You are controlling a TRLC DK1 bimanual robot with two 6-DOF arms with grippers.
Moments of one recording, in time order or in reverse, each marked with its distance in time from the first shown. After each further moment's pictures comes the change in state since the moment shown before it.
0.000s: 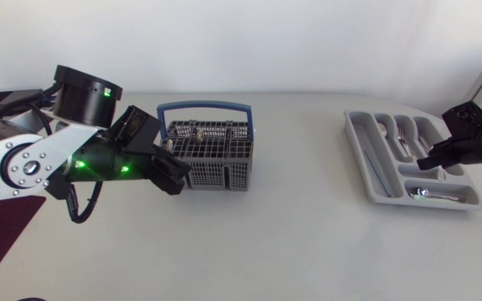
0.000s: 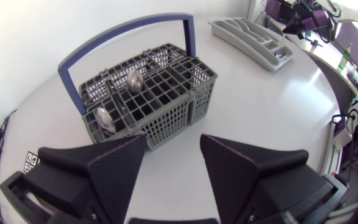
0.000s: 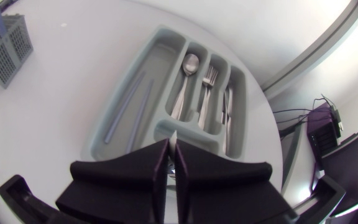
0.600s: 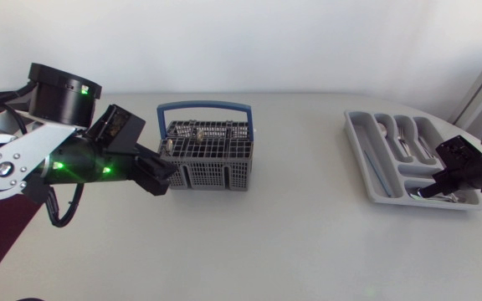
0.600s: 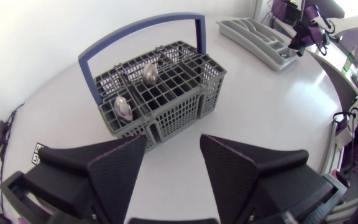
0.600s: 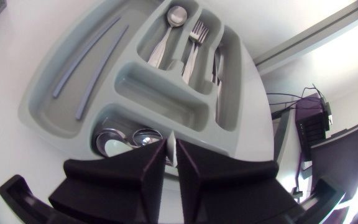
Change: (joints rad) left arm 0.051 -0.074 -0.019 -0.061 -0.005 0.019; right arm -0.084 0.179 -0.108 0.247 0.142 -0.149
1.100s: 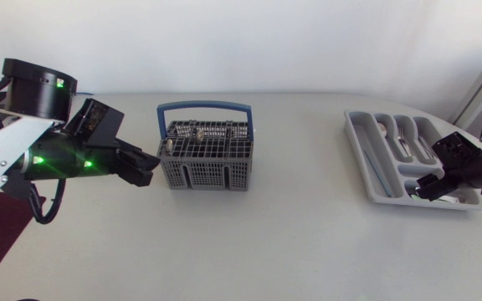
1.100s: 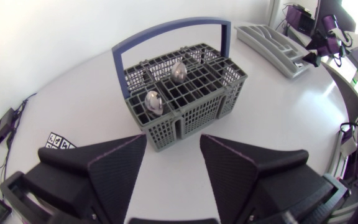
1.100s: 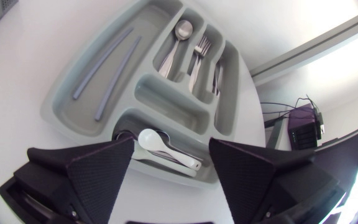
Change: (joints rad) left arm 0.095 -0.039 -0.002 -0.025 -0.003 0.004; right arm 0.072 -0.145 -0.061 -0.044 0.037 -0.005
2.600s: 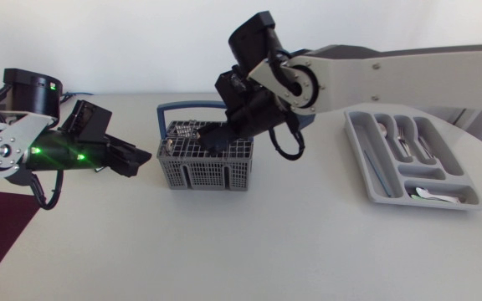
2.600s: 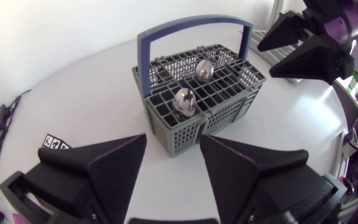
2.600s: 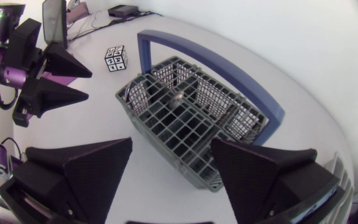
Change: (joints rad) left arm 0.206 0.144 0.001 0.127 0.215 0.105; right arm 1.086 0.312 0.681 -0.313 -0.162 0.771
